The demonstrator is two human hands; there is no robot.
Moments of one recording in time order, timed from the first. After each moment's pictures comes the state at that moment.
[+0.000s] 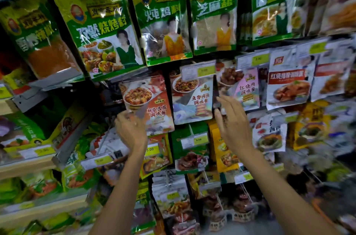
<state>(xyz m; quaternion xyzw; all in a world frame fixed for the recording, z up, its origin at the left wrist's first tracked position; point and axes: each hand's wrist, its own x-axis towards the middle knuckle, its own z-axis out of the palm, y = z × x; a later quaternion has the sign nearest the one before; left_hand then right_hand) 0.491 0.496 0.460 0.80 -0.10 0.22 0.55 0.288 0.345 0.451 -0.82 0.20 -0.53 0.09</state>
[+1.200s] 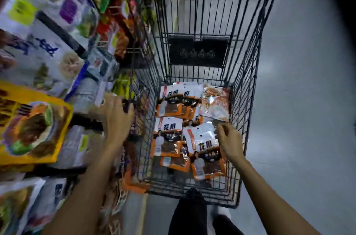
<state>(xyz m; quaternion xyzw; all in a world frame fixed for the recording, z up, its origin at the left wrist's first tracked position) 0.016 -0.039 0.178 0.61 -0.77 -0.14 0.12 -0.224 0.150 0.087 -0.29 0.84 -0.34 0.31</state>
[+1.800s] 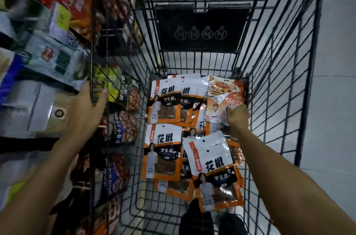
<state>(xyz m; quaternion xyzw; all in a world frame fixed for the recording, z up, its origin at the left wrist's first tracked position) -0.001 -0.156 0.077 0.58 -0.77 -0.21 0.15 -0.314 0.013 -0.099 -0.09 0.91 -0.24 0.32</state>
